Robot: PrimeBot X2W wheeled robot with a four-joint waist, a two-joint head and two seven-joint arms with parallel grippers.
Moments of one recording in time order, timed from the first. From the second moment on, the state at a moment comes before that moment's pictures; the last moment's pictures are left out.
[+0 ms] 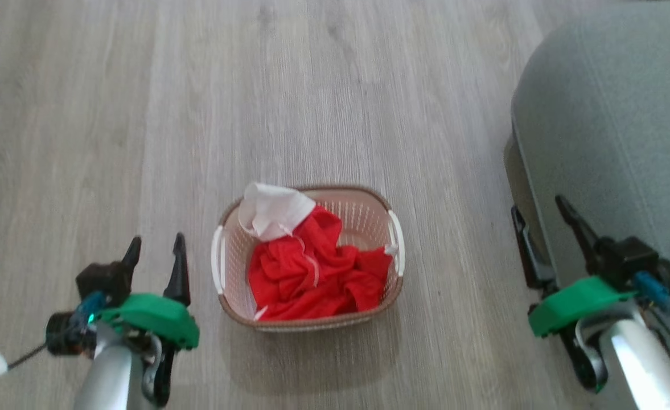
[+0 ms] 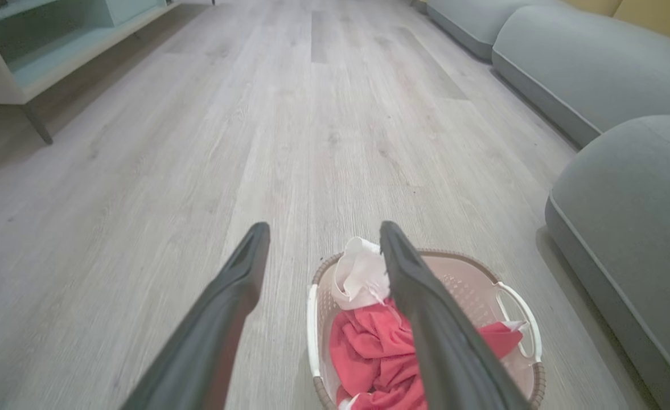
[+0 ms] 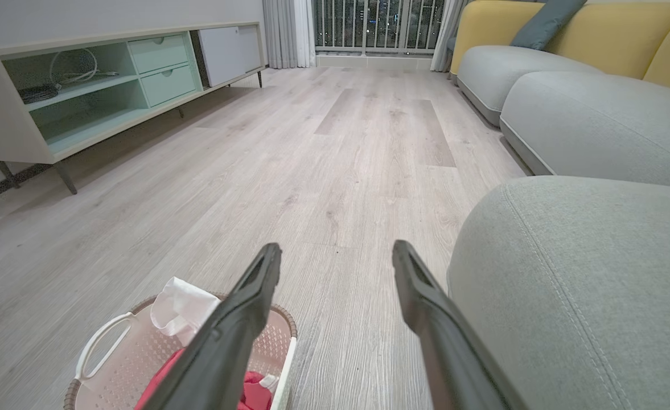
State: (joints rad) left arm -0.19 0.04 0.02 0.46 -0.17 -0.05 -0.25; right arm -0.15 -0.19 0.10 0.30 0.19 0.13 -0.25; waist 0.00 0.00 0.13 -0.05
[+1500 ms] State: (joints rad) left arm -1.09 0.11 -0.33 1.27 -0.27 0.08 -0.19; right arm -0.46 -0.09 0.09 0.11 0.19 0.13 -0.25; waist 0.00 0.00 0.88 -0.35
